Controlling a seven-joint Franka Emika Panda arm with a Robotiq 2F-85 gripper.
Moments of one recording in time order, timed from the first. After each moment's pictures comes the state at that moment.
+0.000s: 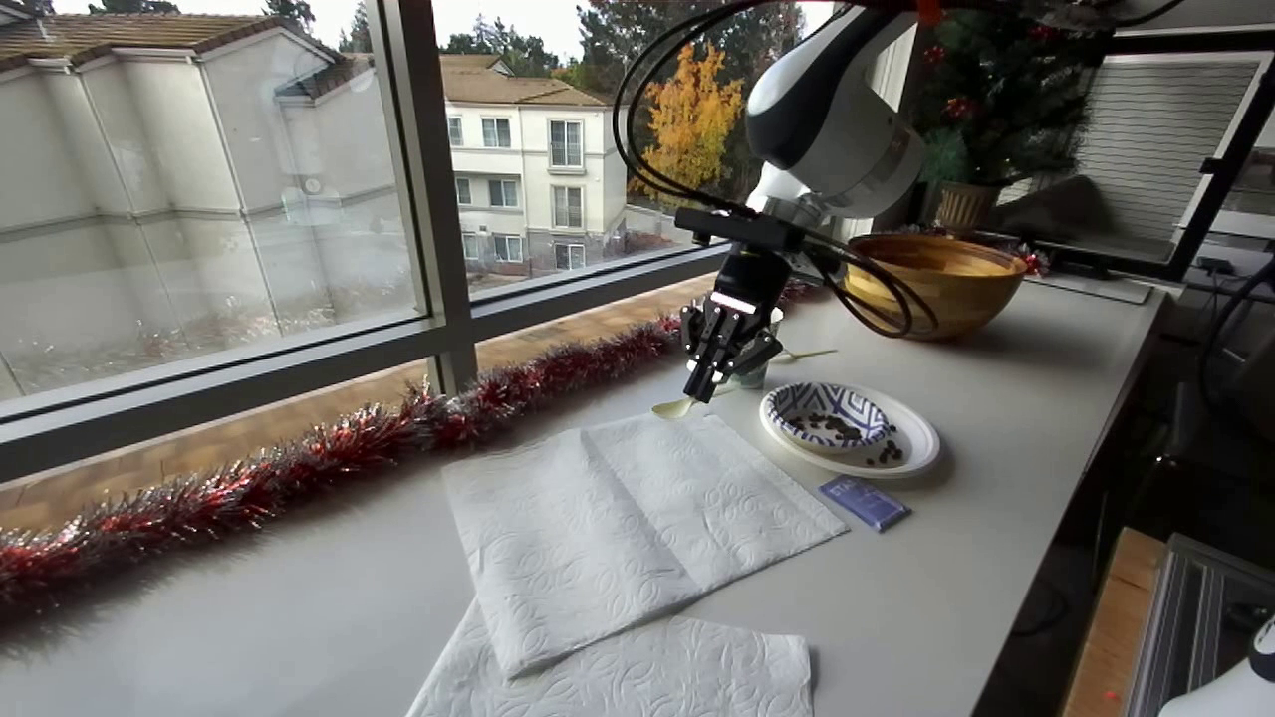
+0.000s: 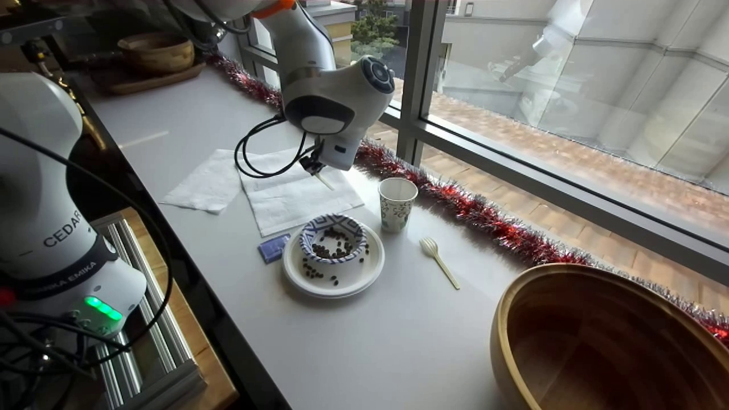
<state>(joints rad) 1.87 -0.53 -2.12 -2.31 0.18 2.42 1.12</state>
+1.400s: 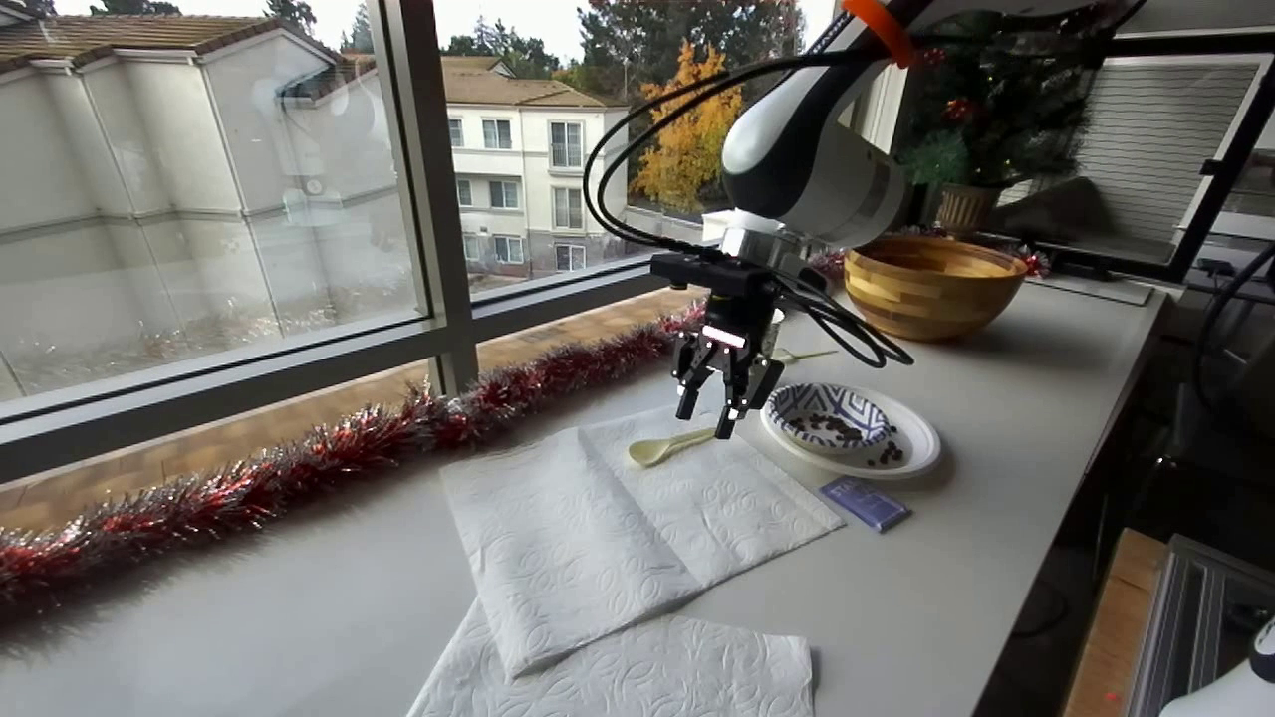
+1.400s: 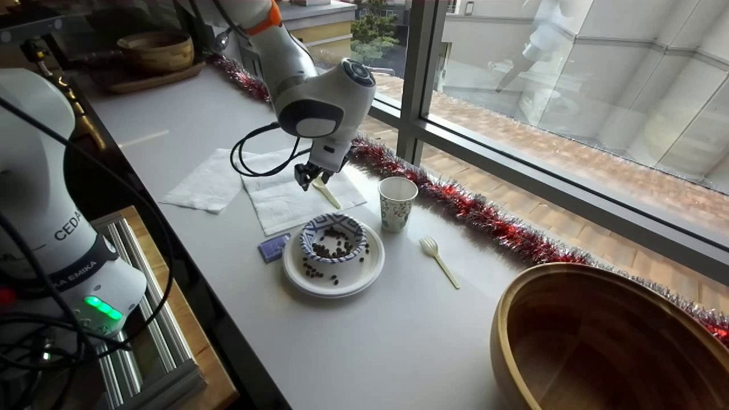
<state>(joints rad) 2.09 -0.48 -2.30 -2.35 0.06 2.53 1.35</state>
